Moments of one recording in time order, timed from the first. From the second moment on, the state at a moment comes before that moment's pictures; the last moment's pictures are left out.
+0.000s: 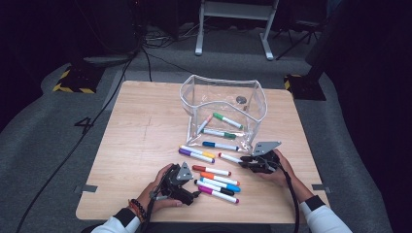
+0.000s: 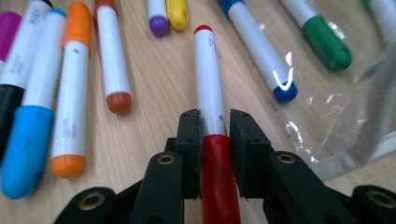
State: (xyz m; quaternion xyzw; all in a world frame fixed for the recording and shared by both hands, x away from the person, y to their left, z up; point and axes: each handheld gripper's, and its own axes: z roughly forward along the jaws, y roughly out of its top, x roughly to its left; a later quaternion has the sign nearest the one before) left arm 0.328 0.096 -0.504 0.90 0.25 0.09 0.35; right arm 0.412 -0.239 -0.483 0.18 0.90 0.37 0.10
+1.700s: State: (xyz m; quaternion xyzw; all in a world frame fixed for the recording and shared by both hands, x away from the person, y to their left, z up) left arm 0.328 0.096 -0.504 0.90 0.25 0.09 0.35; right arm 0.475 -0.217 -0.295 0.14 0.86 0.44 0.20
